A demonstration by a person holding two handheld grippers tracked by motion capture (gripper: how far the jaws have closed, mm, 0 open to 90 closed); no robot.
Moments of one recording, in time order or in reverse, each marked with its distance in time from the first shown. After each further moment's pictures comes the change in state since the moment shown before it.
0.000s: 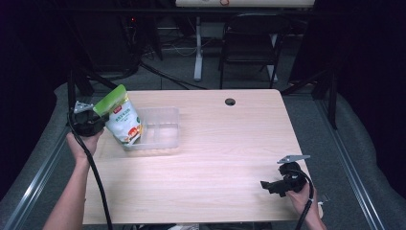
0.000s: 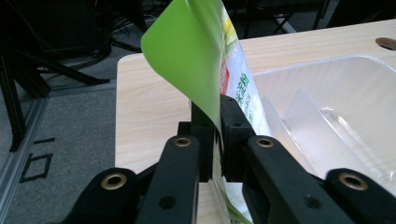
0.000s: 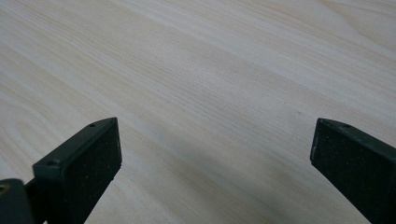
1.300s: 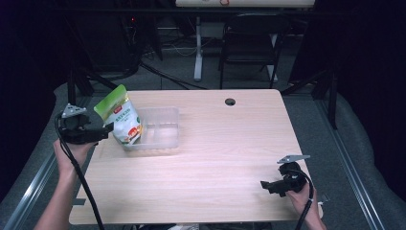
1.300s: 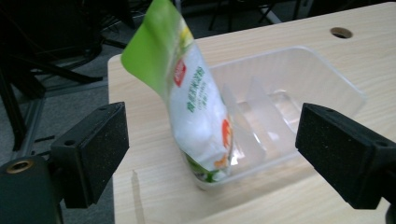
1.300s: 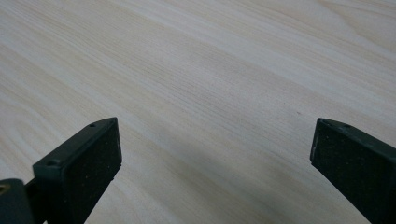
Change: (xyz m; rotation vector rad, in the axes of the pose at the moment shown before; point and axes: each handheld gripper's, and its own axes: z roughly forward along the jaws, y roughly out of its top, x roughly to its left) left arm -0.030 0.011 -0.073 0.041 -0.054 0.055; right arm 0.000 0.000 0.000 0.000 -0.004 0.000
